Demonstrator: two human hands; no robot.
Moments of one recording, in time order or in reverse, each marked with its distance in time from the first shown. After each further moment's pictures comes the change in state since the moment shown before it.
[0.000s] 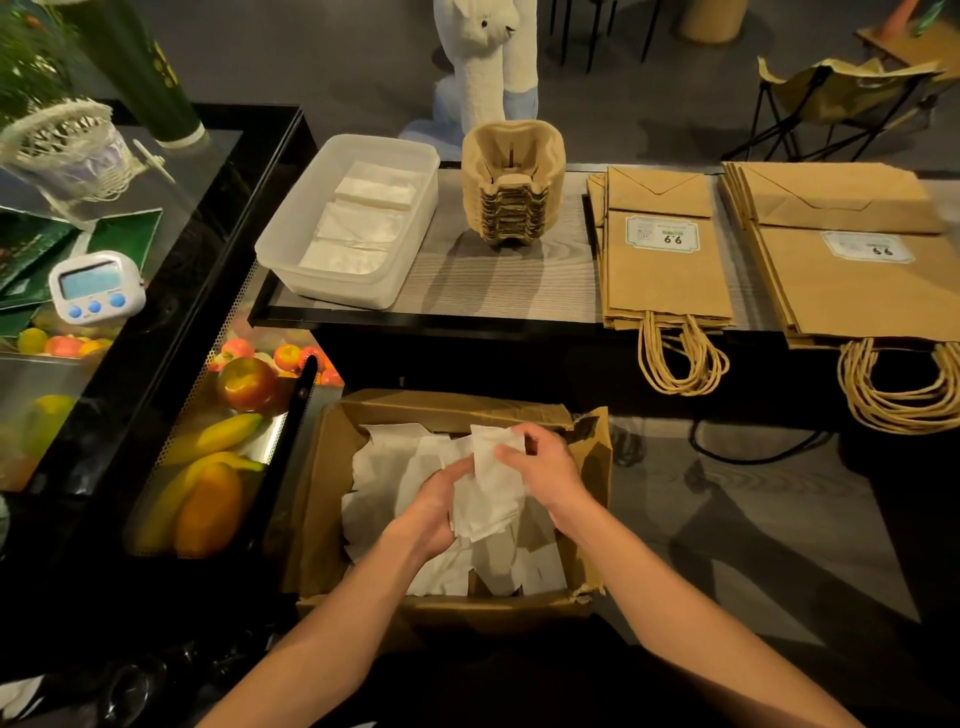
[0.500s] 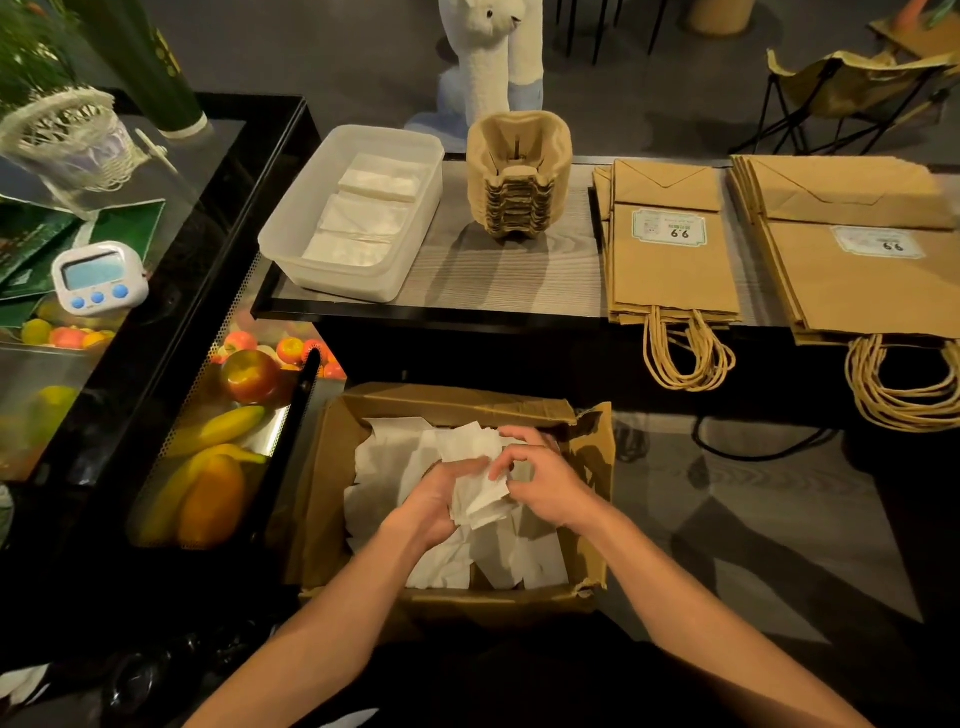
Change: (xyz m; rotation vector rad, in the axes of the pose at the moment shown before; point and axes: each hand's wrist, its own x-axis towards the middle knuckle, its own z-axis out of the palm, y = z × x) left_hand 0.001 0.005 -0.002 -0.050 -0.134 -0.020; right_hand -0.008 0.007 -0.012 -0.524 -0.240 -0.225
